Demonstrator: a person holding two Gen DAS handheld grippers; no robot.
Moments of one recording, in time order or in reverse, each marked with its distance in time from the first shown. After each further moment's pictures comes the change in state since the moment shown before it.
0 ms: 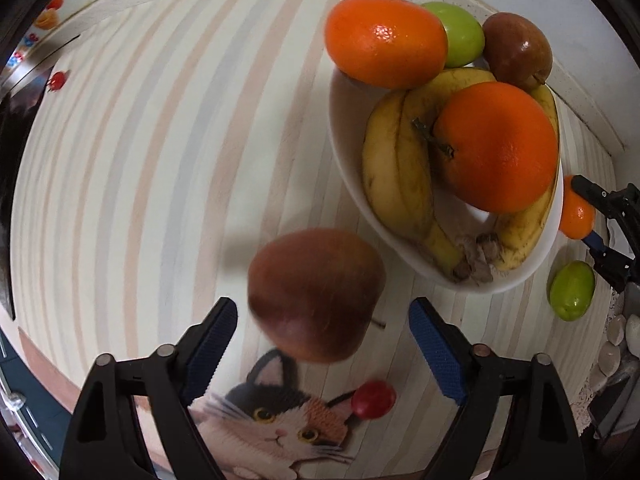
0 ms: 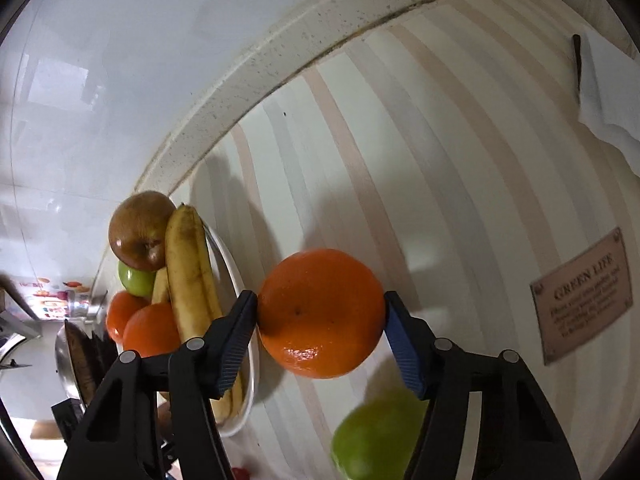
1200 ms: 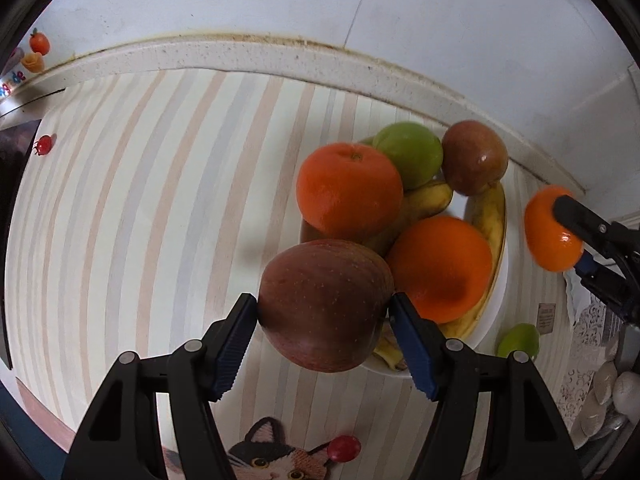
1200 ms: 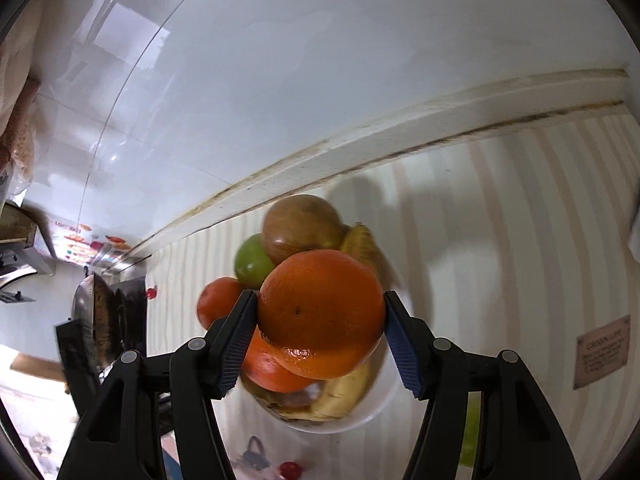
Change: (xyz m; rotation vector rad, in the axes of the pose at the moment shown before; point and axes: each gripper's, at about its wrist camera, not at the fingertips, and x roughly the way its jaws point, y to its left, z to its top) left arm -0.059 0.006 0.045 0.011 -0.160 -0.117; right arm -0.049 0.118 0.000 -0.251 -0.004 0.105
